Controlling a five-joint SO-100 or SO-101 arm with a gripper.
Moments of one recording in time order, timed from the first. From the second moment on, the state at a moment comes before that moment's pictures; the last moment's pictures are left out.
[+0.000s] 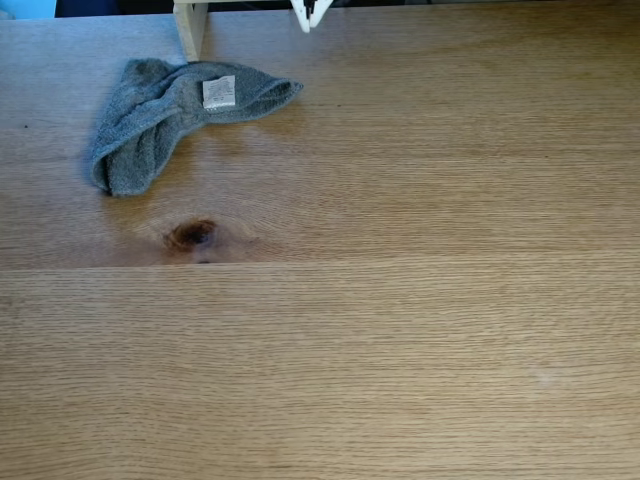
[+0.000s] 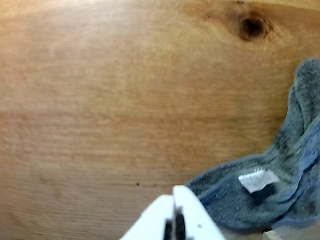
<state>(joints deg) 0.1 148.5 155.2 61.6 11.0</state>
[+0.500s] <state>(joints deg) -0.9 187.2 185.2 72.7 6.2</state>
